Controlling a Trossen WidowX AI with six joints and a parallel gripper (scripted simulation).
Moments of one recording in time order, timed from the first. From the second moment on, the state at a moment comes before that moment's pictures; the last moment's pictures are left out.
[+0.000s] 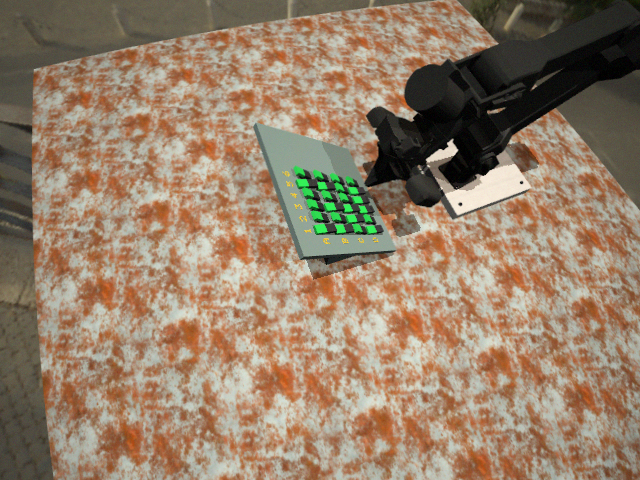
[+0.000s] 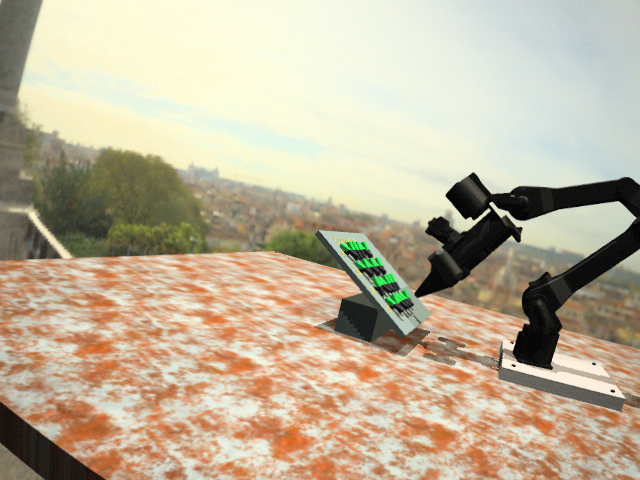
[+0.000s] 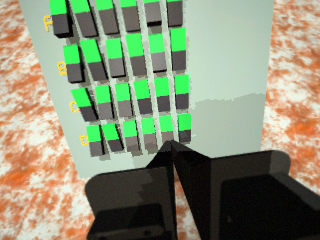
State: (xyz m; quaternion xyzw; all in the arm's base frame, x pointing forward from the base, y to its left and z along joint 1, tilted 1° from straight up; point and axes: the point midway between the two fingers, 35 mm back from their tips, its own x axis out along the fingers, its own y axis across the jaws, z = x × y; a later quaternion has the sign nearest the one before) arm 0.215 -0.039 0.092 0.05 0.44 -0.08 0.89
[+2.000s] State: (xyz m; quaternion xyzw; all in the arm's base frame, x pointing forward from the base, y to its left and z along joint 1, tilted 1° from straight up) arm 0.223 -0.040 0.078 0.05 0.44 -0.08 0.89
